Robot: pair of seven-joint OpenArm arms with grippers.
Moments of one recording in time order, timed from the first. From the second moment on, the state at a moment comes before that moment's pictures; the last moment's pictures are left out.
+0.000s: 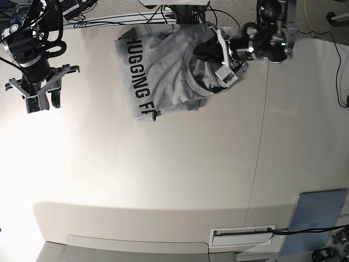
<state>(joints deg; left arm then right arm) 20.4 -12.7 2.6 100.6 -37.7 -43.1 58.1 -25.9 20.6 28.9 133.3 22.7 17.4 -59.4</state>
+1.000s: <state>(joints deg) 4.6 -15.8 -2.7 95.1 -37.1 -37.6 52.2 -7.8 20.6 2.2 105.1 13.7 16.5 -44.5</state>
